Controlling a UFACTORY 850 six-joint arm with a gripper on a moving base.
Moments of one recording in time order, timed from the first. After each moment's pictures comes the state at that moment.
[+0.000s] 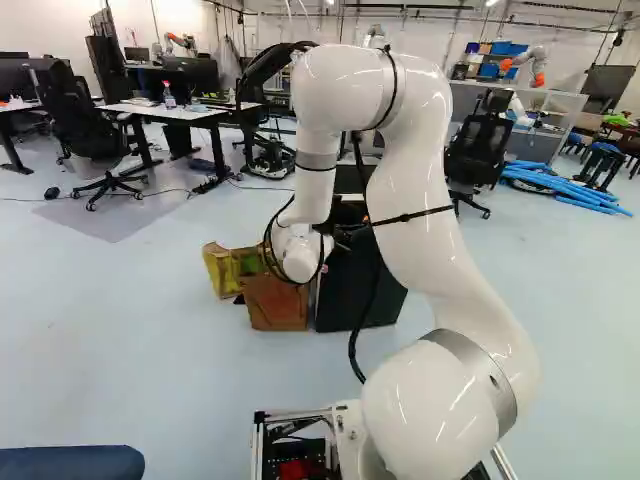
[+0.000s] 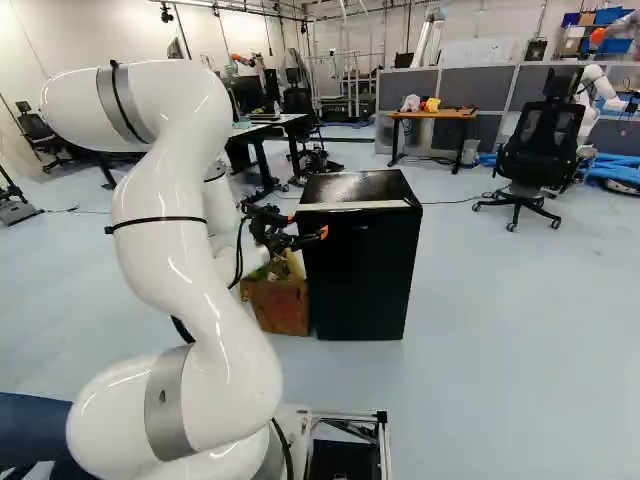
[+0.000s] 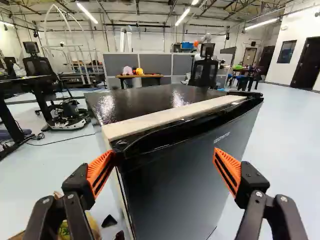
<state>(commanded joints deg) 20.0 -39.2 -39.5 54.9 85.8 0.0</state>
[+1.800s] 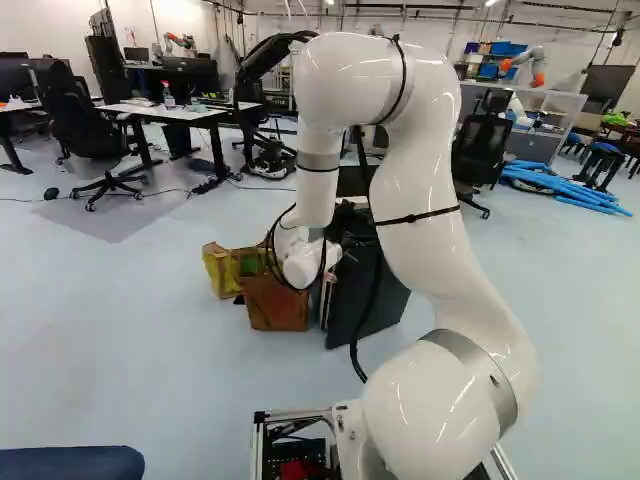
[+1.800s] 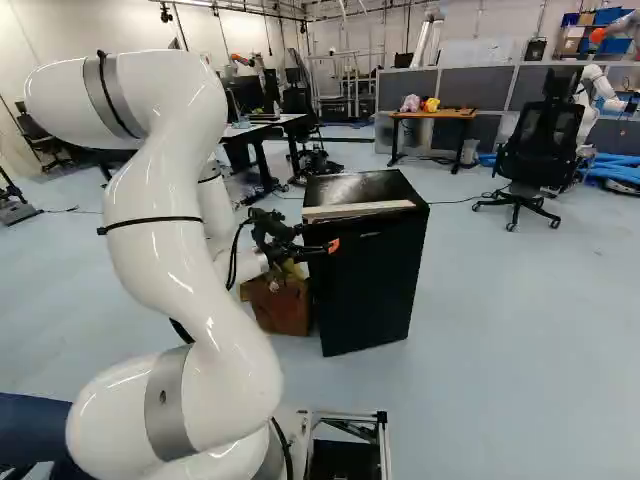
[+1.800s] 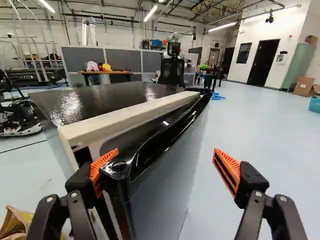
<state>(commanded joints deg) 21.1 -36.6 -34.7 67.8 85.8 0.0</state>
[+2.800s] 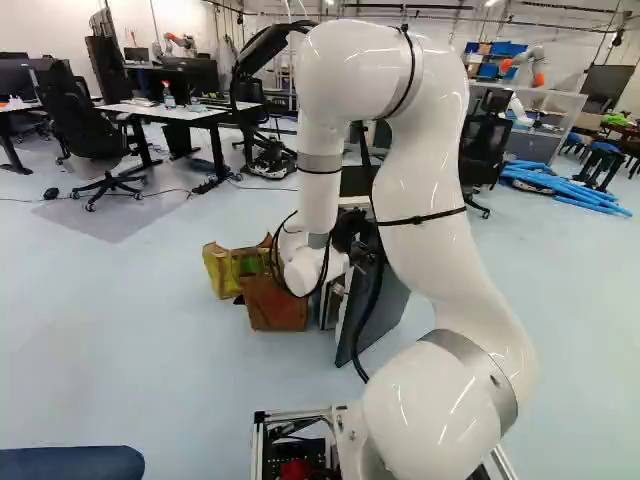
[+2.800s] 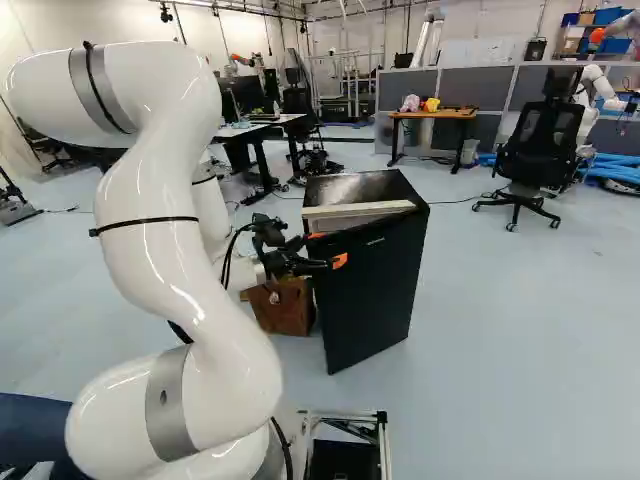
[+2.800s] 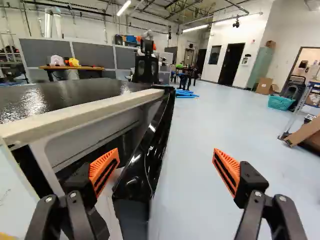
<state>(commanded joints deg) 22.4 -34.3 -29.8 79.3 85.8 0.0</state>
